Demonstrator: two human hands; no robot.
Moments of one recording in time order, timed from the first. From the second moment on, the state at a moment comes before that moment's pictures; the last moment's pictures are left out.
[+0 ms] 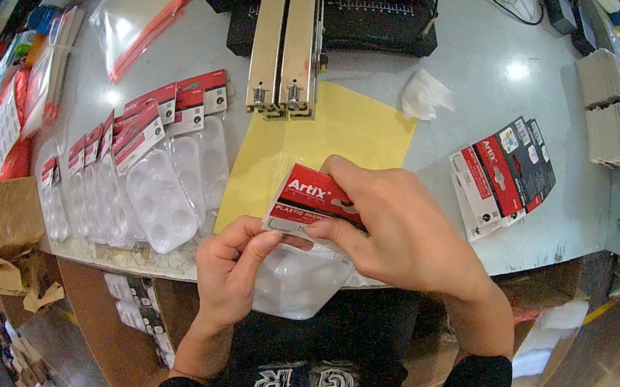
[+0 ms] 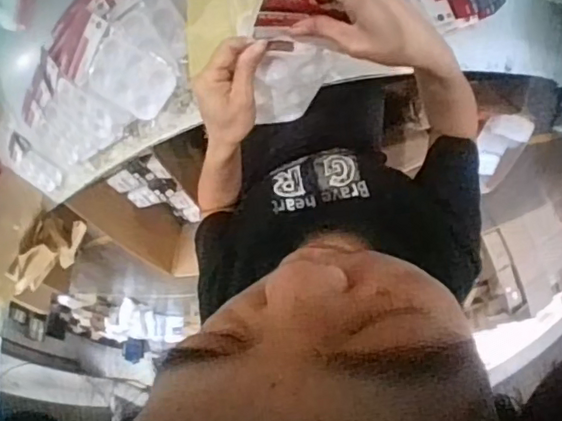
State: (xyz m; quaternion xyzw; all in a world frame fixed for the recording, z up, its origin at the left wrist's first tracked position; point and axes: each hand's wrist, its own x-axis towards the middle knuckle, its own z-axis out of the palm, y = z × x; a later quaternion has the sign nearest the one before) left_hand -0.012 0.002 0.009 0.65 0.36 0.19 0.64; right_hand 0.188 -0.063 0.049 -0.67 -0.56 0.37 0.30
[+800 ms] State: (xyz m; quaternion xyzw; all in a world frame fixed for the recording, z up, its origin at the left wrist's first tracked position) left_hand -0.012 0.017 -0.025 0.51 0.43 0.34 0.66; right_hand 0.191 -0.079 0.002 -0.63 -0.29 0.57 0.44
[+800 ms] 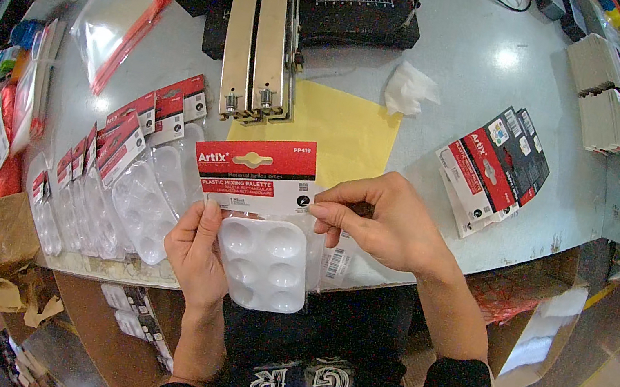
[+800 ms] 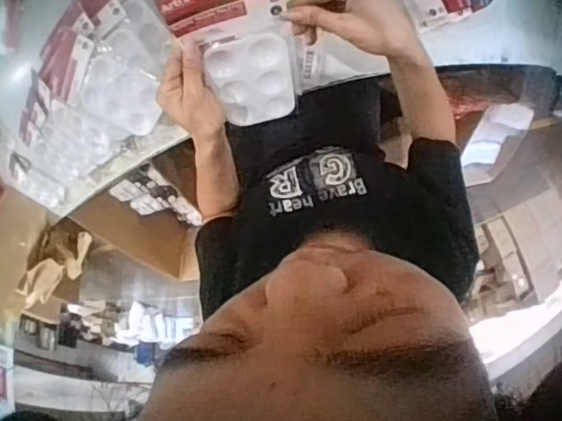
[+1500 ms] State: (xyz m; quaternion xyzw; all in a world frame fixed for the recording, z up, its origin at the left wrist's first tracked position) left_hand 0.031 0.076 -0.061 0.62 0.46 0.32 0.54; right_hand 0.184 -0.022 -0.054 -0.57 -0.09 0.49 0.65
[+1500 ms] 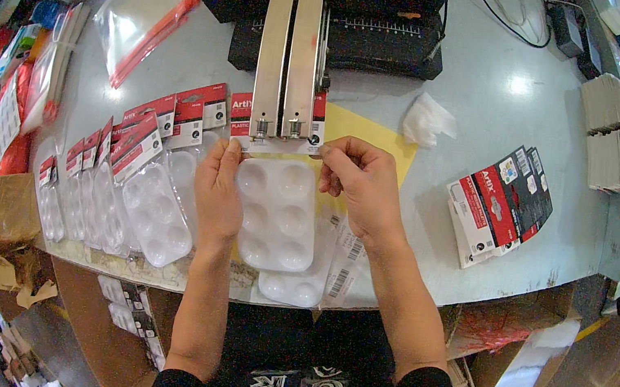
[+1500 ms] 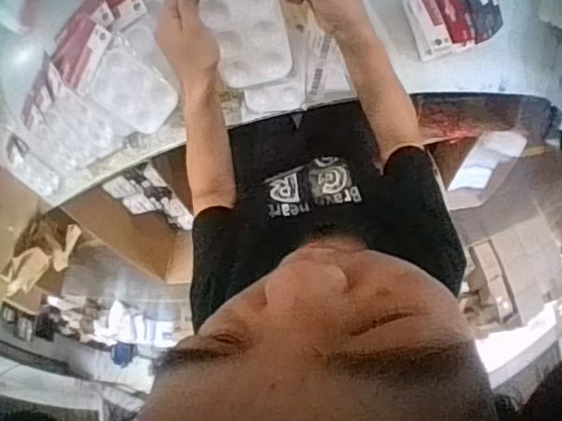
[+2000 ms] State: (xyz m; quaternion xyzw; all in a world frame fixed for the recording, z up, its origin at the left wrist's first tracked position) left_hand -0.047 0.089 -0.002 0.77 0.53 0.34 0.09; right_hand 0.307 -0.178 -0.041 -0.94 -0.33 -0.08 0.07
